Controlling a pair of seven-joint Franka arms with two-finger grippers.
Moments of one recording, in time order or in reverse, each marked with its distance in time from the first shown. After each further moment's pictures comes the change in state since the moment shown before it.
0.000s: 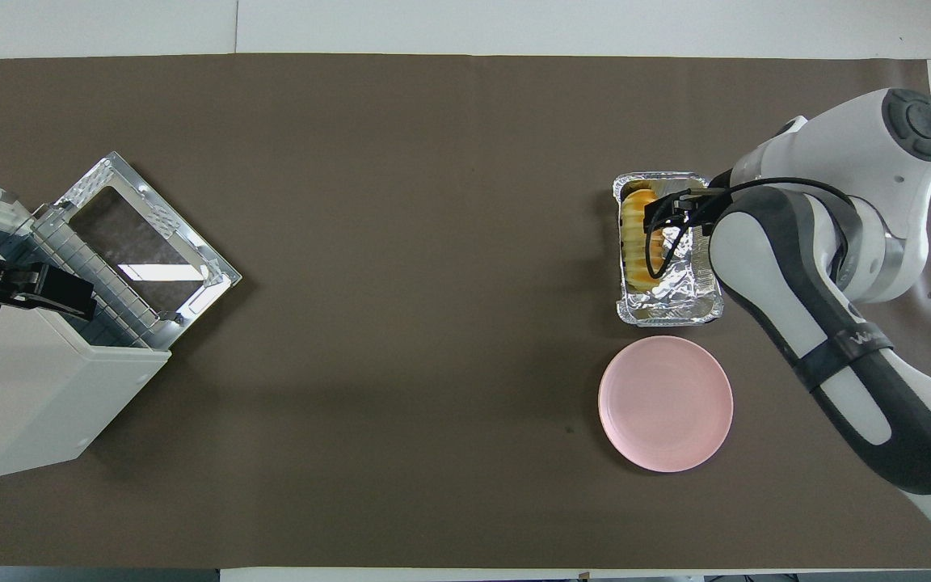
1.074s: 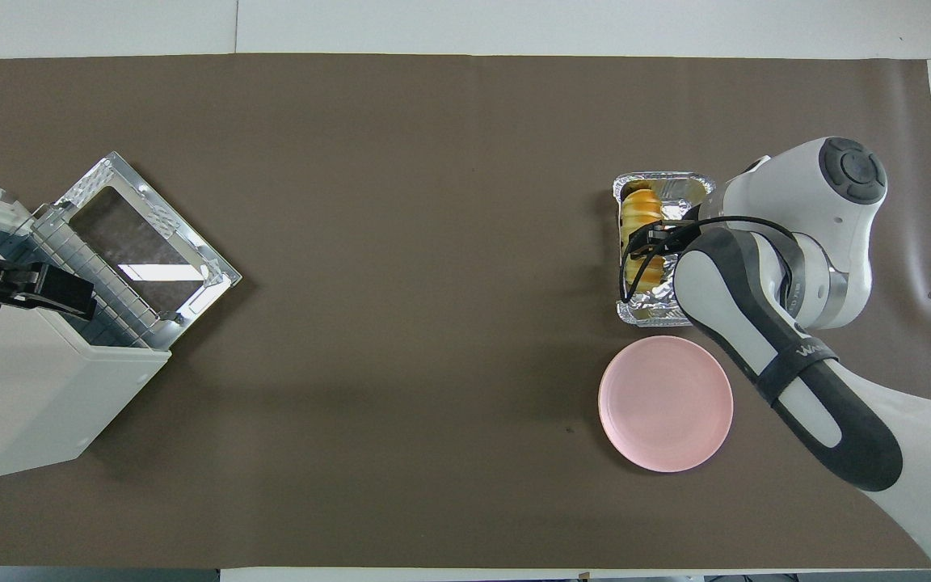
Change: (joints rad) left arm 0.000 0.000 0.000 0.000 0.000 0.001 0.000; right arm 0.010 0.010 -0.009 -0.133 -0.010 0.123 0.027
